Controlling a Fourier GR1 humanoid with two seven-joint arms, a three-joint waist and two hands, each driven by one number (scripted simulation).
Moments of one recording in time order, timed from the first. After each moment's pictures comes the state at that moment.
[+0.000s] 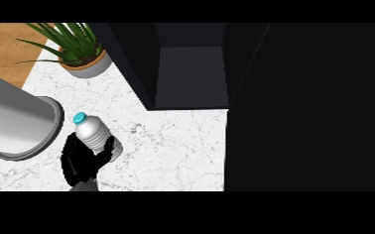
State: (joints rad) left arm -0.13 0.04 0.22 -0.77 0.61 -0.02 -0.90; right arm 1.14 -0.11 -0.09 -2.43 -0.19 0.59 -0.48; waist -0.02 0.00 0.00
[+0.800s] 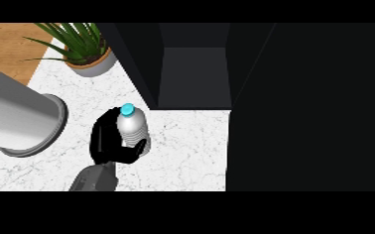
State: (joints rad) left arm -0.18 0.04 -0.05 -1.00 0.44 -0.12 -0.72; right arm 1.10 -0.12 -0.10 -2.43 -0.20 0.58 -0.46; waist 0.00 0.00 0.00
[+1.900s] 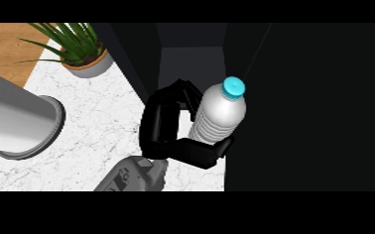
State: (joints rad) left arm -0.38 0.00 -0.55 -1.56 0.38 0.56 -0.24; right arm 1.02 -0.12 -0.12 -2.42 -0.21 0.57 -0.40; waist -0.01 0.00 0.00
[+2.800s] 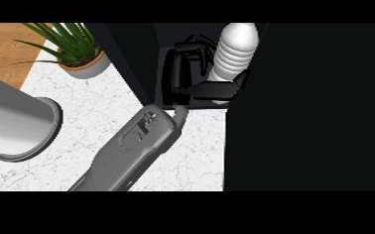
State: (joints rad) left arm -0.77 0.00 -0.49 -1.17 0.44 0.75 -0.24; right arm 0.97 -0.12 -0.20 -2.41 -0.24 0.60 -0.38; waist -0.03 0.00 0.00
